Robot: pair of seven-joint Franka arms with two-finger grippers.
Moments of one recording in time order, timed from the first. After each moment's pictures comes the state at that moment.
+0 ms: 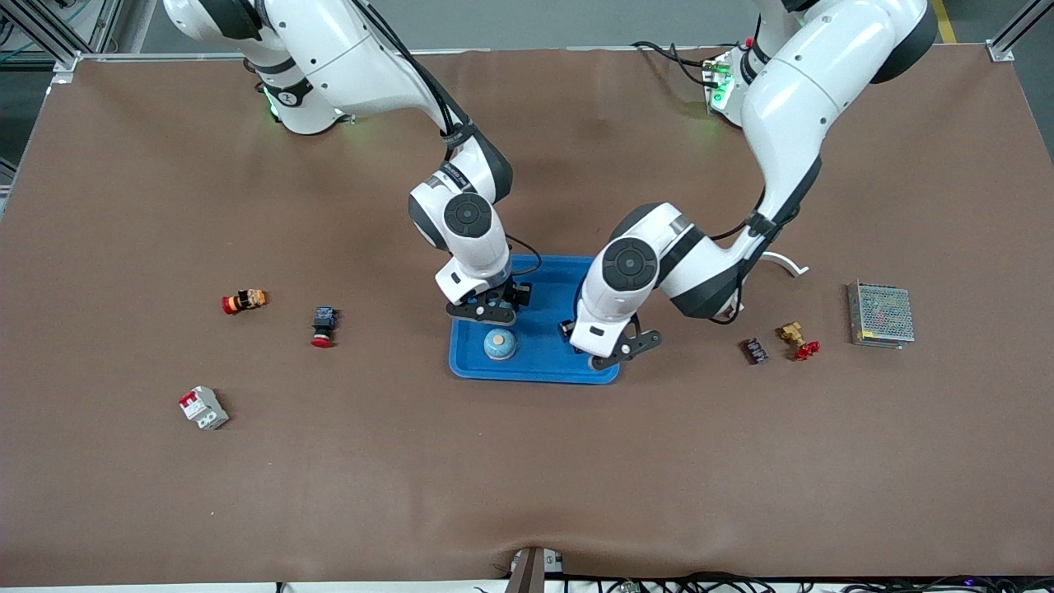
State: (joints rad) left arm -0.19 0.81 -0.56 -1.50 0.37 2.18 -1.20; right arm 0.73 0.70 0.00 -1.73 0.02 2.51 0.89
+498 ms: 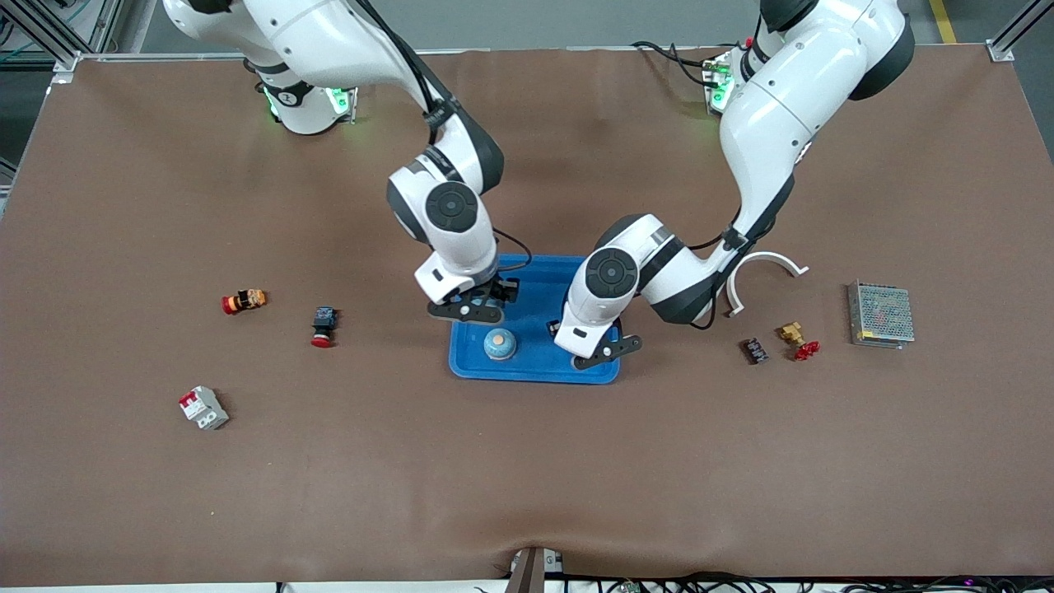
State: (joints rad) left arm -0.25 0.87 -0.50 -1.49 0.37 2.24 -1.17; right arm 0.68 0.55 -0.01 -1.69 0.02 2.25 0.77
